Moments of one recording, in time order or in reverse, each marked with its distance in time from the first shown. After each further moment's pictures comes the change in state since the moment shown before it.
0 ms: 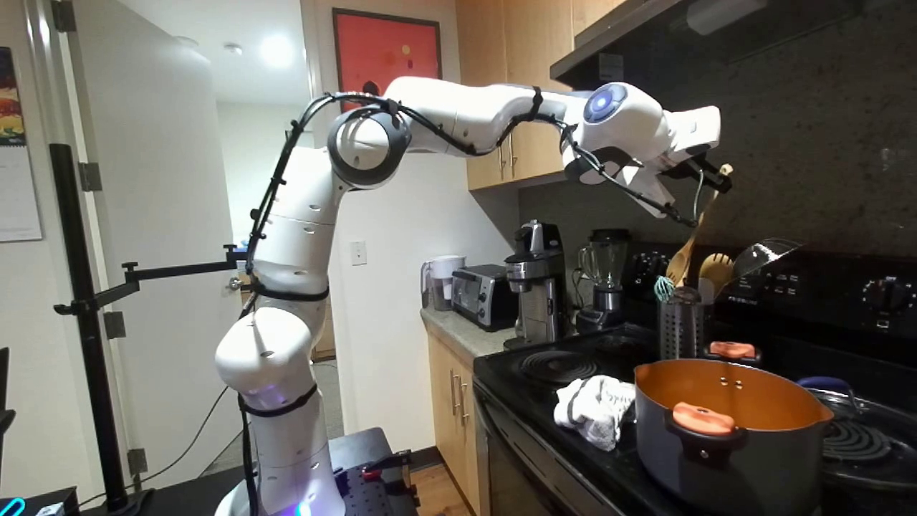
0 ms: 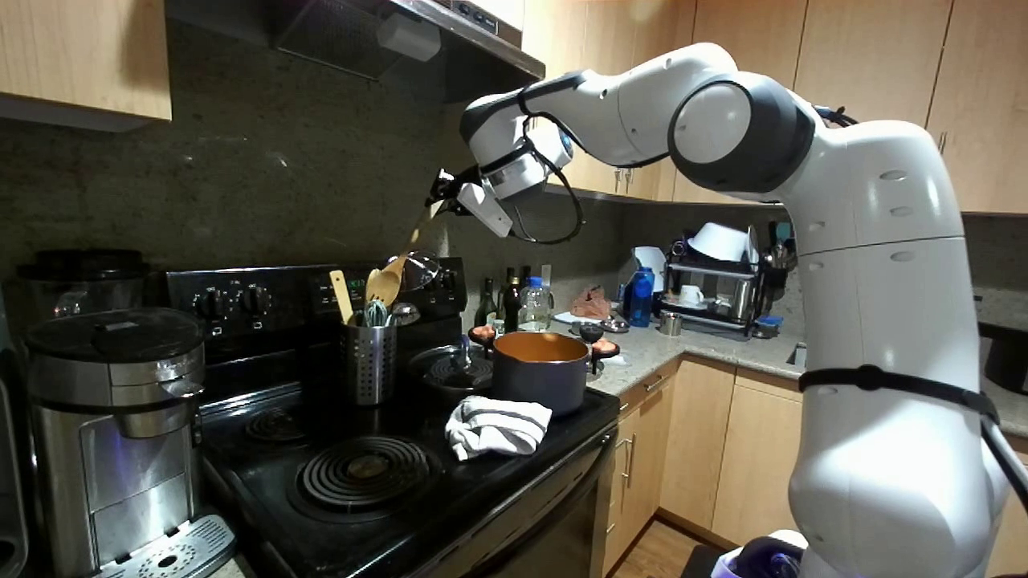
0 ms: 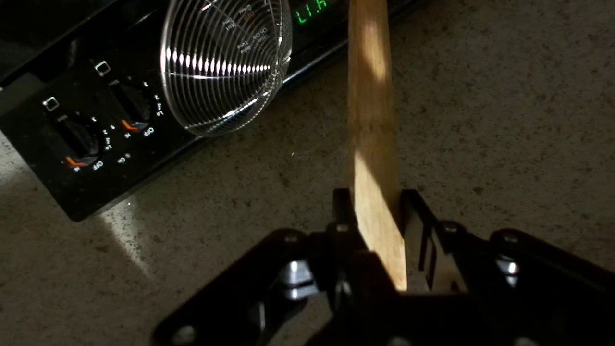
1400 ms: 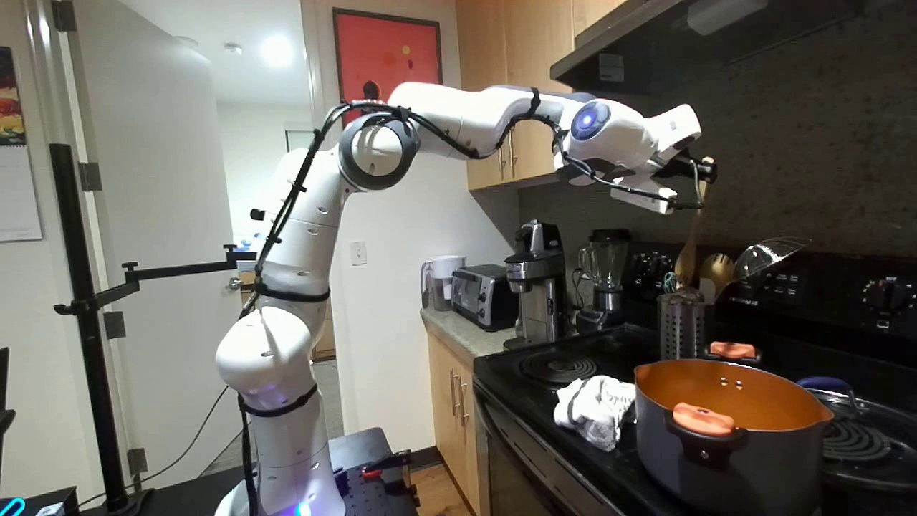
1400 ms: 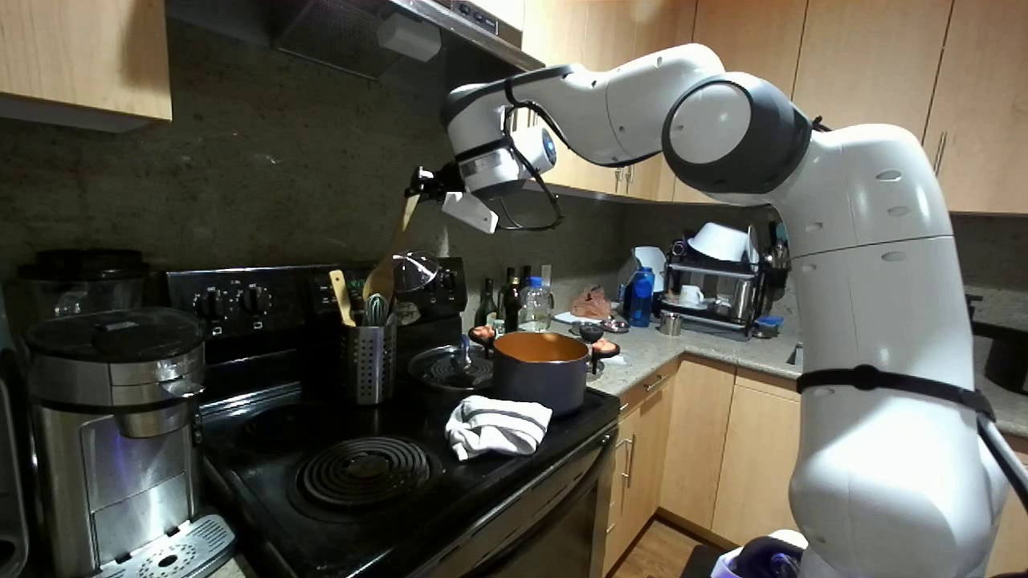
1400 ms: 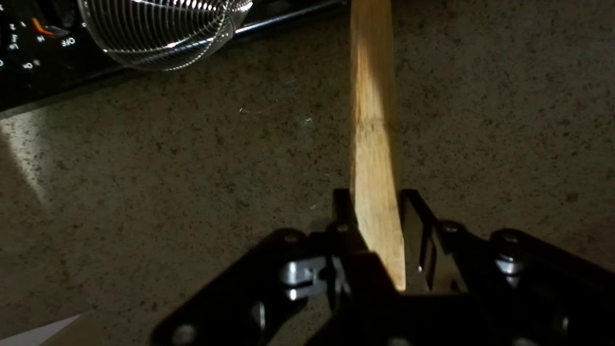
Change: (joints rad) arm 0.003 0.030 0.101 0.046 0.168 0.121 -0.437
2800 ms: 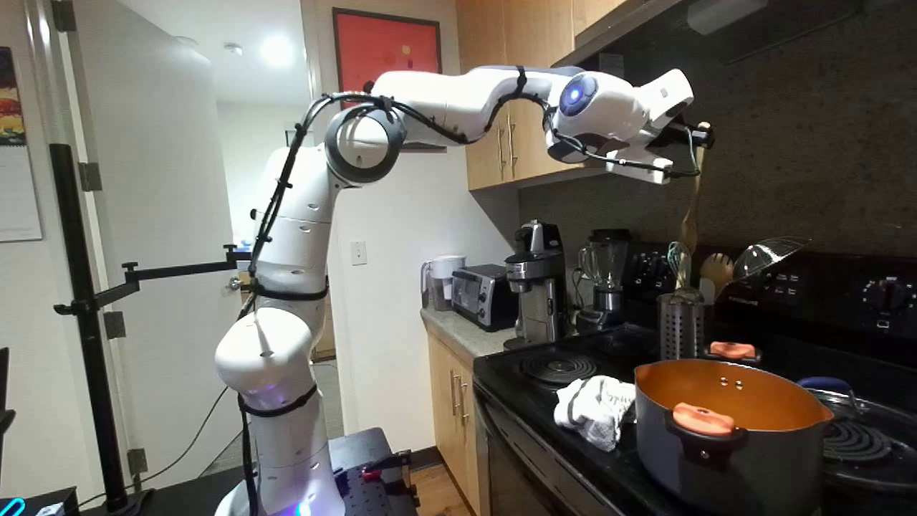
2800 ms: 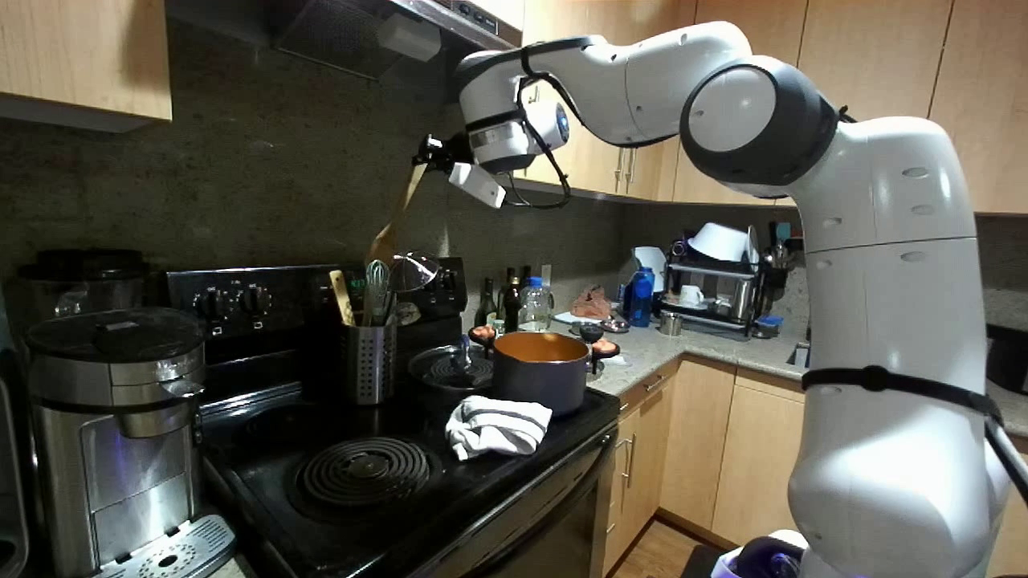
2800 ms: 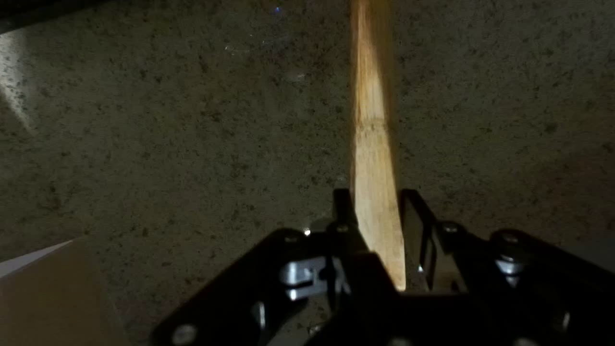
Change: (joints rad) arm -0.009 -0.064 0.000 0.024 0.022 -0.001 -0.002
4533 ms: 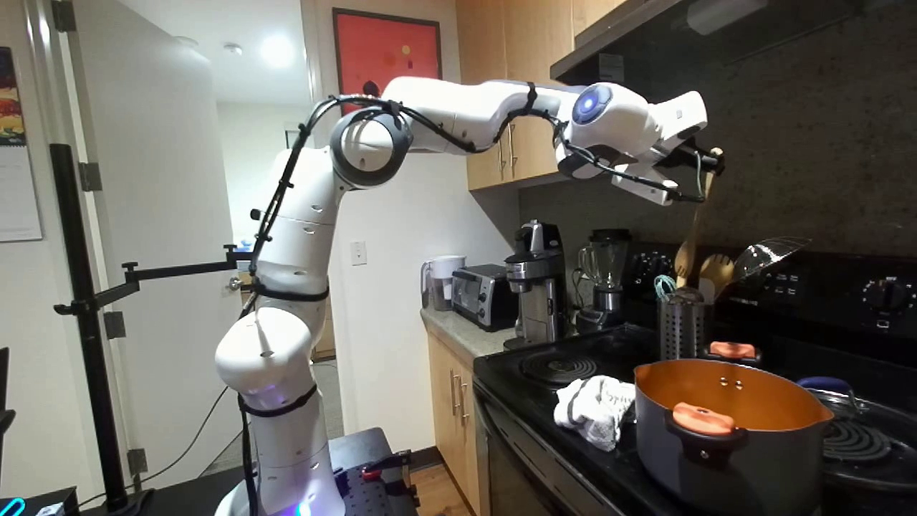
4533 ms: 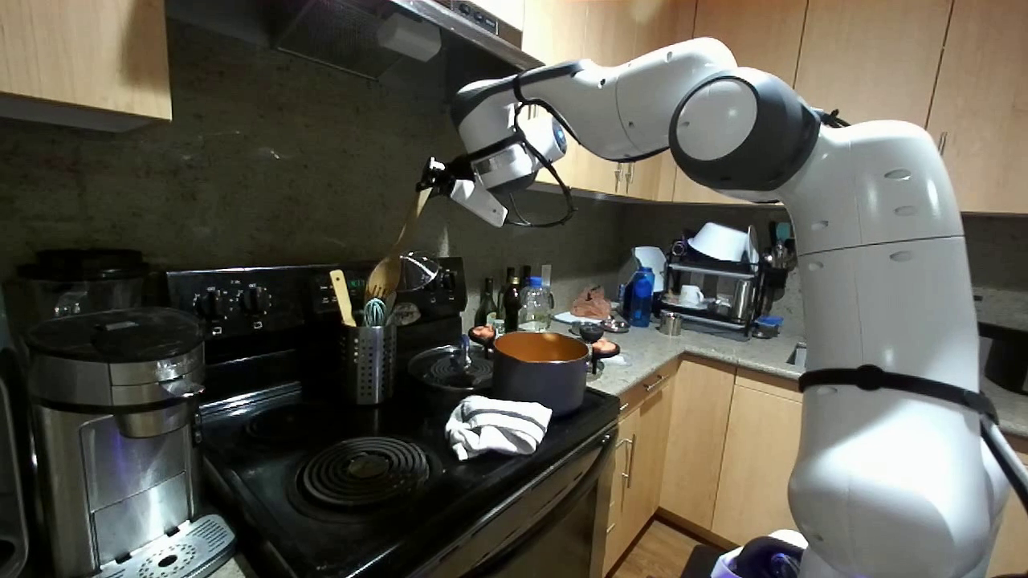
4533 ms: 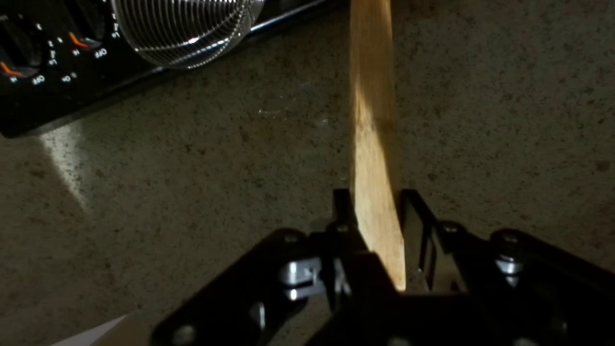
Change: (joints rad) arm 0.001 0.037 -0.040 -0.037 -0.137 -0.038 0.214
